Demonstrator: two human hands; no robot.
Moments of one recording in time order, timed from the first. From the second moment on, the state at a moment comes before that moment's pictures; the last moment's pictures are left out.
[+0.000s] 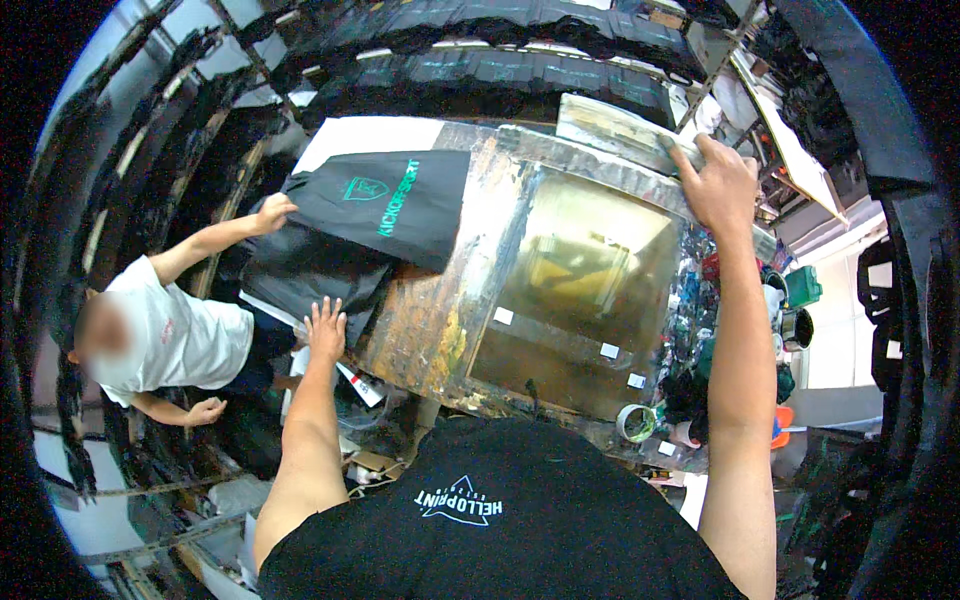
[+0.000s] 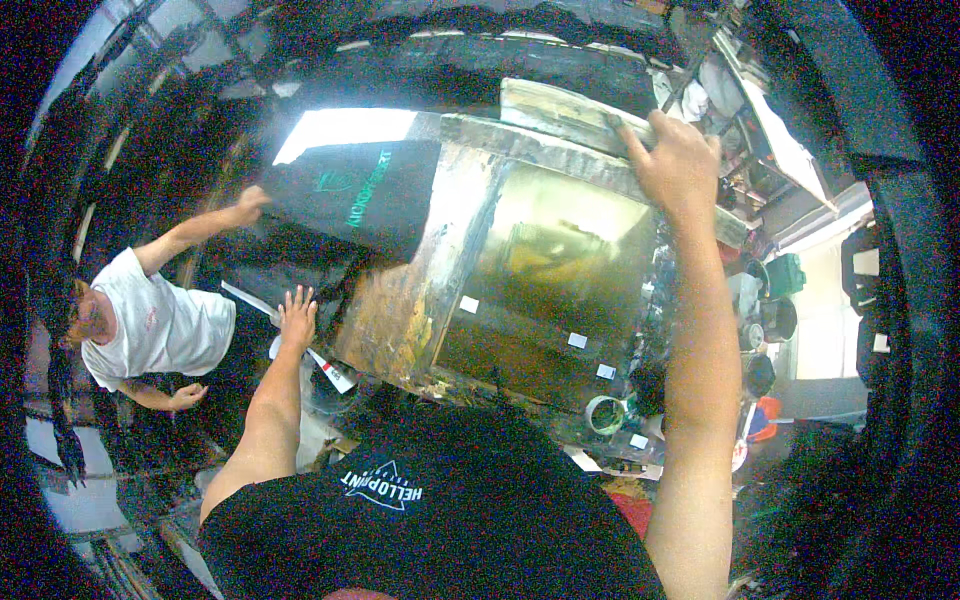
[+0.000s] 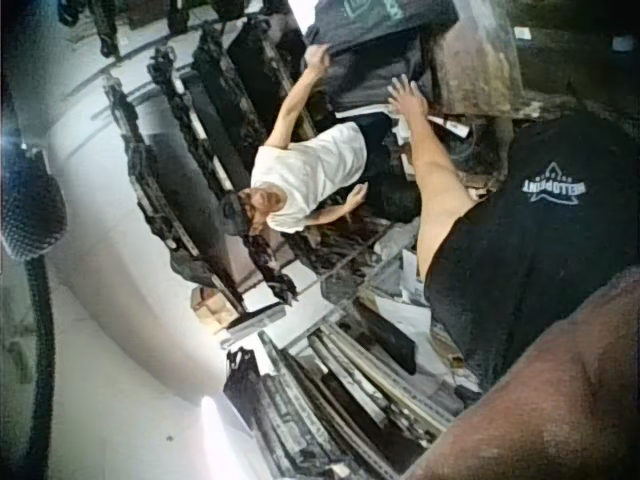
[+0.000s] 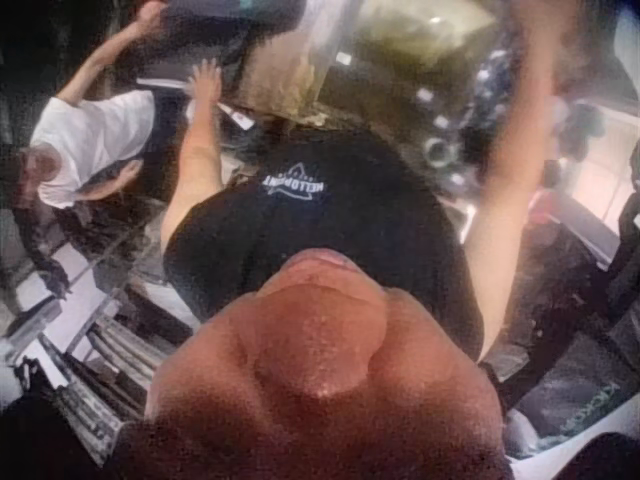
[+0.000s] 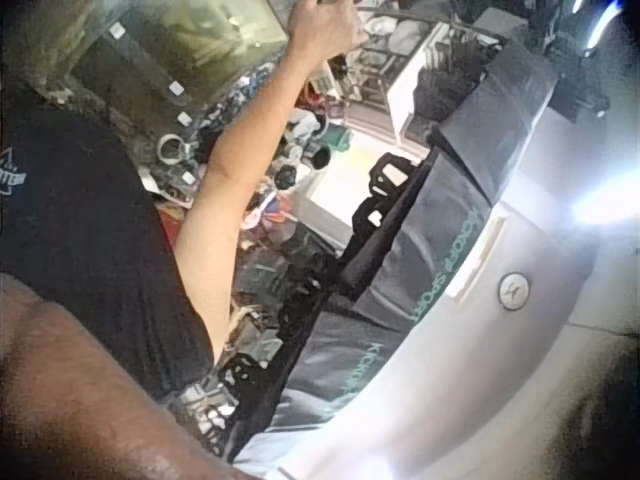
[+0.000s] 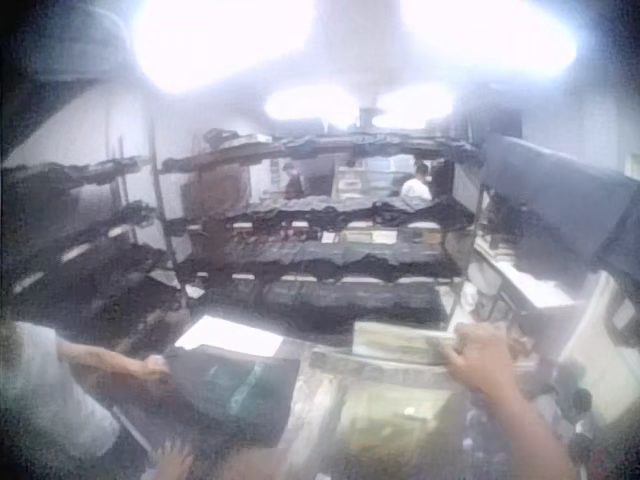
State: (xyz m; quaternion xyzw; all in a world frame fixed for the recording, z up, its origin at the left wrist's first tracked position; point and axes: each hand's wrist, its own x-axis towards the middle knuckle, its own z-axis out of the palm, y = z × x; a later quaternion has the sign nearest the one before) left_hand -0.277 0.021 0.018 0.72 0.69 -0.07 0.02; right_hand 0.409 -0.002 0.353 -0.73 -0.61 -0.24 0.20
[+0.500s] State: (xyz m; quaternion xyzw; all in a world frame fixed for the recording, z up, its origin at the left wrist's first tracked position) left_hand 0.032 0.012 0.082 0.80 0.54 0.00 0.28; right_hand 0.409 -0.010 0.362 -0.76 -0.59 -0.21 0.15
